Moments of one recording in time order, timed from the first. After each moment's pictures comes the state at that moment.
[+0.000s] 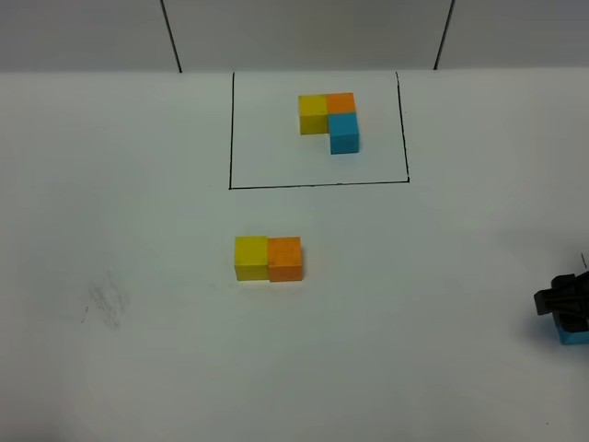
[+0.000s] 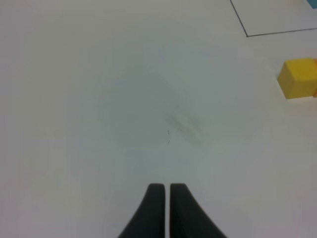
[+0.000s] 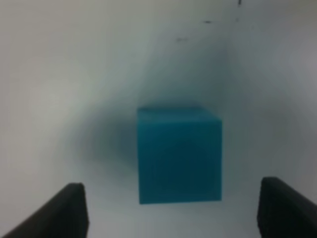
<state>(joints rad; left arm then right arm) 0.04 -0.01 -0.51 -0.09 1.07 0.14 0.07 1.42 -0.59 -0.16 0.56 0.19</state>
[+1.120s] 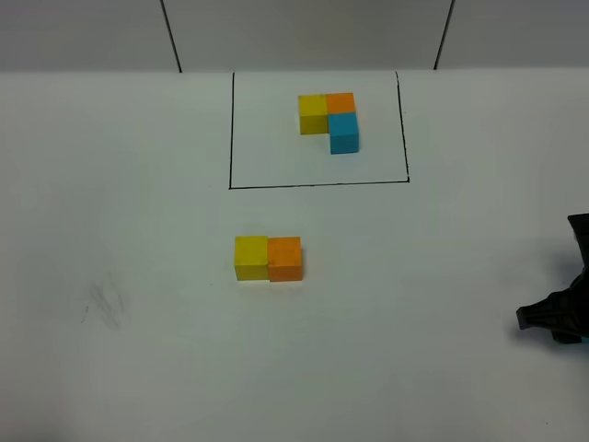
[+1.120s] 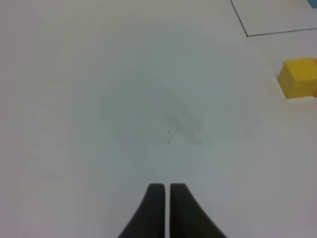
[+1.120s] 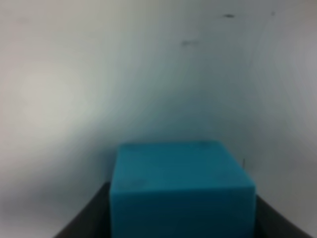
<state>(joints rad) 0.04 -0.01 -0.51 -0.09 1.07 0.14 0.07 1.66 -0.55 -0.33 0.36 0.37</state>
